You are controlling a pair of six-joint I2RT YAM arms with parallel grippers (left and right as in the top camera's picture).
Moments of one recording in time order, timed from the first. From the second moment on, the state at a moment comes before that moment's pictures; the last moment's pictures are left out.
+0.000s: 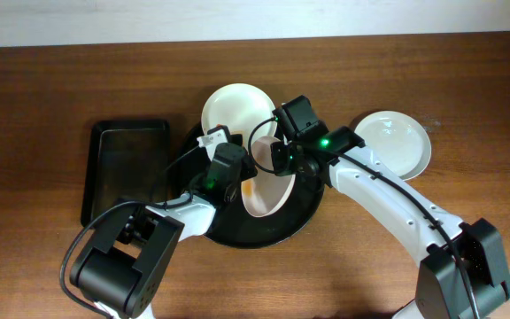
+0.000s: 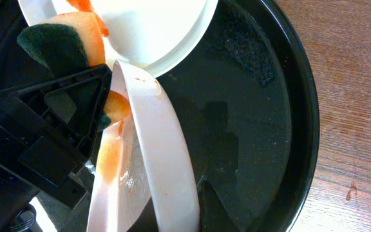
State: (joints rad) left arm -0.52 1.88 0.77 0.47 -0.16 -0.79; right arm 0.53 1.71 1.32 -0.71 0.02 0.37
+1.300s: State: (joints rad) left arm -0.55 1.90 0.80 0.38 -0.14 -0.79; right arm 0.52 1.71 1.32 -0.73 0.05 0.37
